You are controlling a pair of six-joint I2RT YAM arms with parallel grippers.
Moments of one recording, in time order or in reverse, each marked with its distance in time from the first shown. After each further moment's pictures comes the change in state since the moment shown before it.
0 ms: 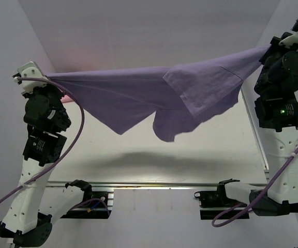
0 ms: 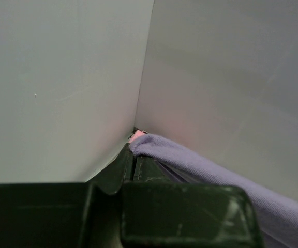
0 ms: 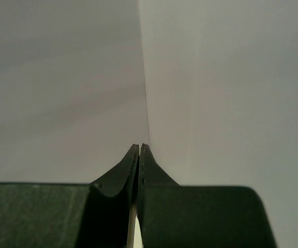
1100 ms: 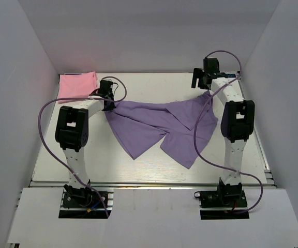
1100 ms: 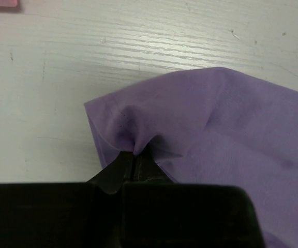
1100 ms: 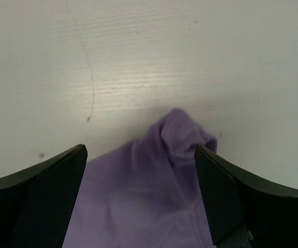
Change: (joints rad) left arm 0.152 1.167 0.067 -0.084 0.673 -0.298; right arm -0.047 1.053 0.134 -0.180 -0.484 0.254
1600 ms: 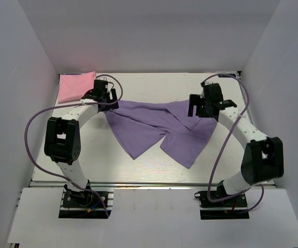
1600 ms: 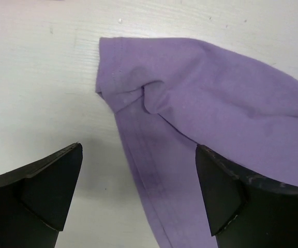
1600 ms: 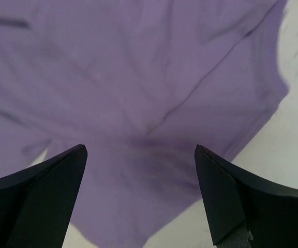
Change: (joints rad) left arm 0.000 -0.222 -0.126 -0.044 0.027 -0.033; right arm 0.127 -0.708 -0.755 -0.011 -0.110 0.069
